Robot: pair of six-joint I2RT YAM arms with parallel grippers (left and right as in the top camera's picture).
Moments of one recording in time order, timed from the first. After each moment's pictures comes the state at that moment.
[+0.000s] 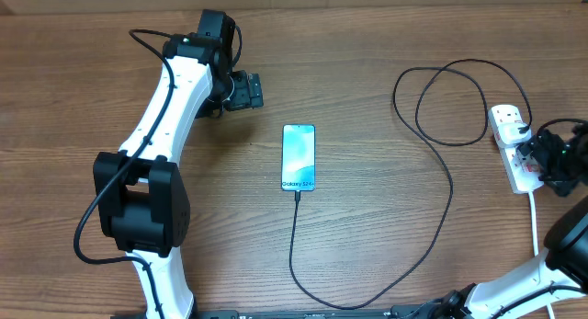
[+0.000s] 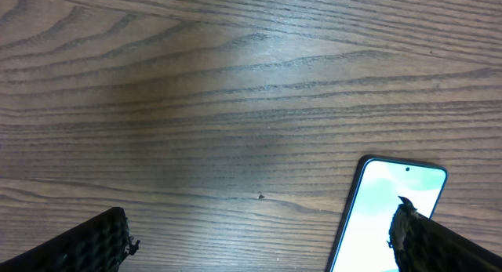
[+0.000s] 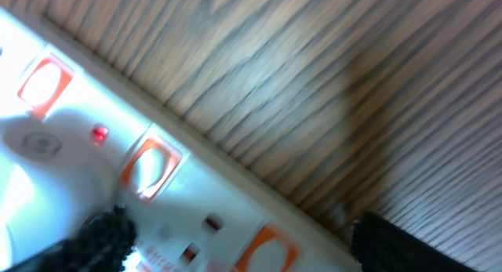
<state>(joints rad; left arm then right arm) -0.19 2.06 1.80 -1.09 0.05 -0.36 -0.72 1.95 1.27 -0.66 -0.20 0.15</state>
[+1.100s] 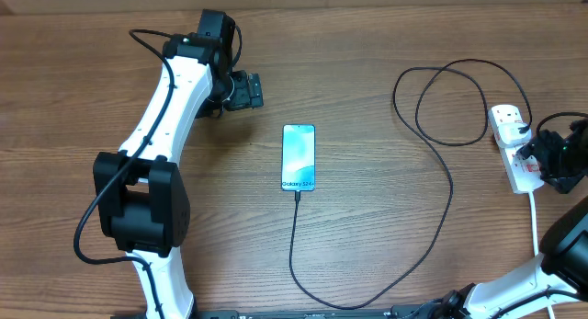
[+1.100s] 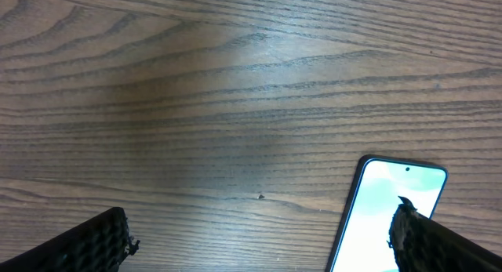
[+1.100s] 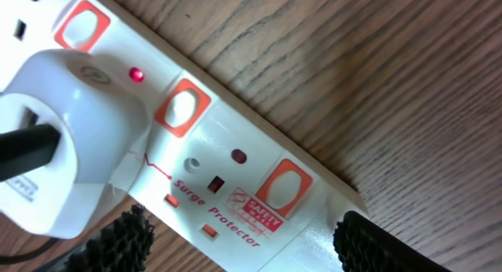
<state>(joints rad) -0.19 2.06 1.80 -1.09 0.05 -0.36 -0.70 1.91 1.32 -0.80 -0.18 0.12</state>
